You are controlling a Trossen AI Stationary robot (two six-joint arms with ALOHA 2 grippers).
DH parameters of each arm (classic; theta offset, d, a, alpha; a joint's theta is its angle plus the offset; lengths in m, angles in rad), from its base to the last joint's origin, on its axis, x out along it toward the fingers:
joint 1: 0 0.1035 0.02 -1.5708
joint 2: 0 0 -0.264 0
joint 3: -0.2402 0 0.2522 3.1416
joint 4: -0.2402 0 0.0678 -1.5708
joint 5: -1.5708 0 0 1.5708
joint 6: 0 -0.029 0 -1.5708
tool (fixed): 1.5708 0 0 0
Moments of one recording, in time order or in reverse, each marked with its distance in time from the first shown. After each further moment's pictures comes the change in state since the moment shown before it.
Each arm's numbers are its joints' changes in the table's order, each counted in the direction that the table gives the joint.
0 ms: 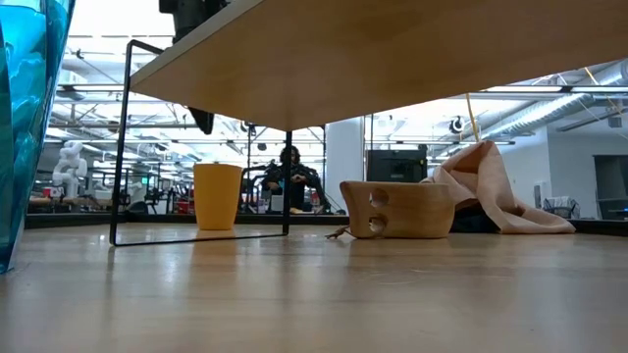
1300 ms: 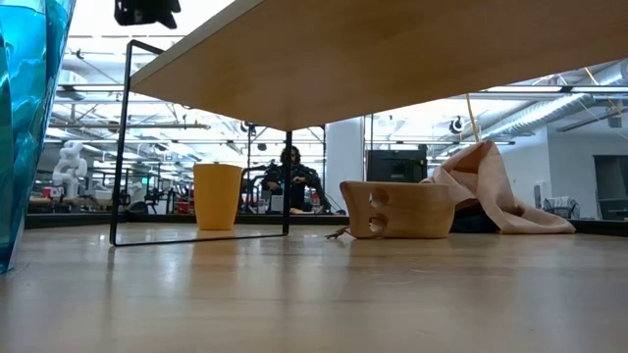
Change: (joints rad) left arm -0.380 -0.406 0.000 0.007 0.011 0.921; right arm -0.311 0.009 -0.021 -0.052 0.165 0.121
